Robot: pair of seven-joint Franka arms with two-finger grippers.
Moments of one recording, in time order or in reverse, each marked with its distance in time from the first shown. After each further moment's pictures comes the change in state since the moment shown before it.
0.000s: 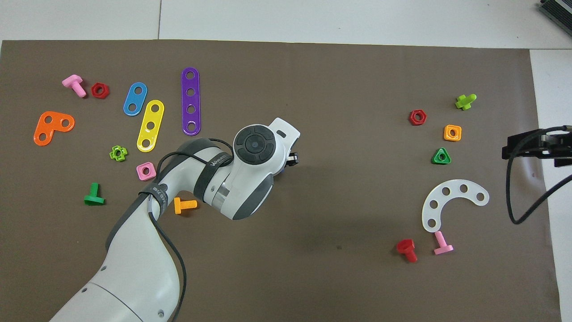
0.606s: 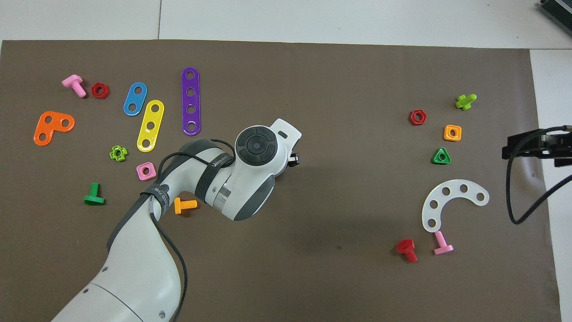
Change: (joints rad) left arm -0.005 0.000 -0.001 0.000 0.000 0.000 -0.007; right arm 0.000 0.000 0.000 0.000 0.000 0.000 0.000
